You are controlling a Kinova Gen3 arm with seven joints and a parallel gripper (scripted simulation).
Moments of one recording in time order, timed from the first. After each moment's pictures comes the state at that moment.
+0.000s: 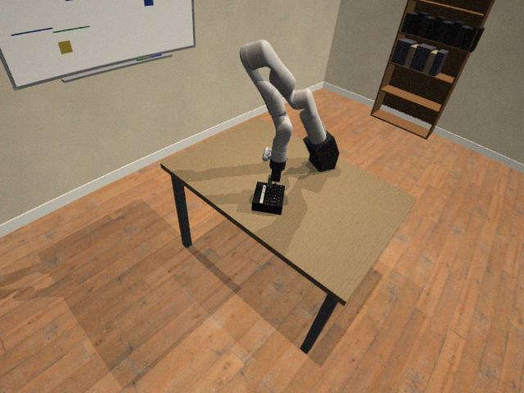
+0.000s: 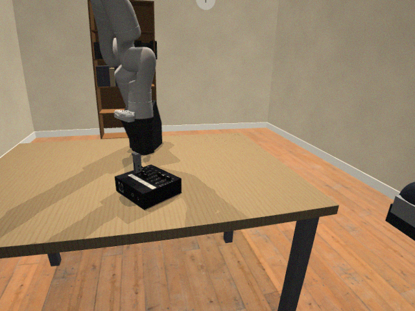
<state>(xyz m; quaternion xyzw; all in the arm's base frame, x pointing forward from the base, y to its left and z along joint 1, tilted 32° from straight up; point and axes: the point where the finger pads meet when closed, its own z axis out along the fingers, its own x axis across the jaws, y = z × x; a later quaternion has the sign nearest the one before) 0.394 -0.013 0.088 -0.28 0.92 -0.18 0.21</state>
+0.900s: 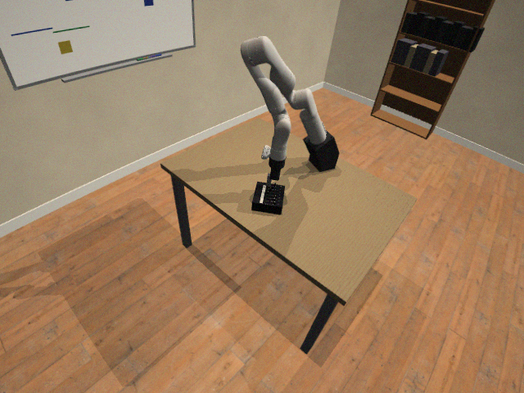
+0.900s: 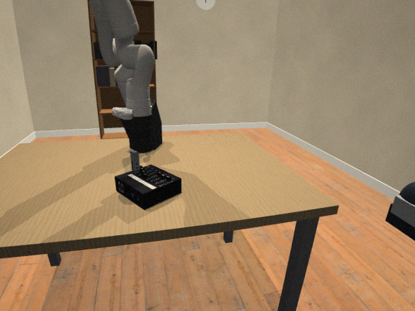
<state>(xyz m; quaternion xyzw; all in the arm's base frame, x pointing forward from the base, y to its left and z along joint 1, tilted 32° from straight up) 0.390 -0.017 0.095 -0.28 0.92 -0.18 0.21</state>
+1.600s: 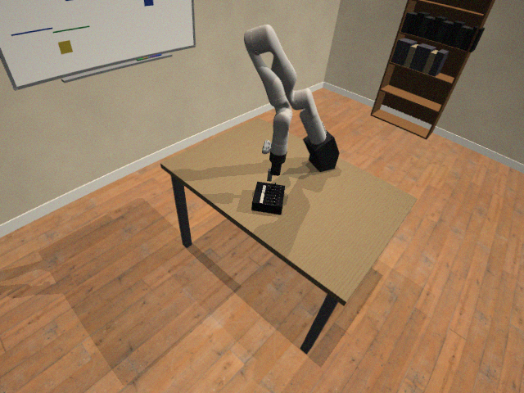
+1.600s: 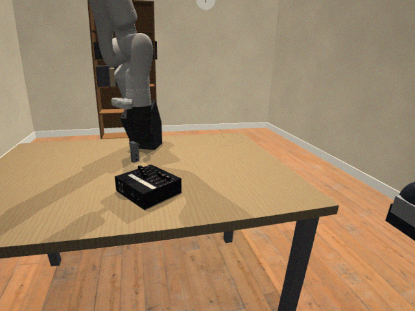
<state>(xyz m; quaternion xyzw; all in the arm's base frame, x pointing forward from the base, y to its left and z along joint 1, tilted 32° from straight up) 0.376 -0.010 0.120 -0.28 0.92 -0.18 0.21</state>
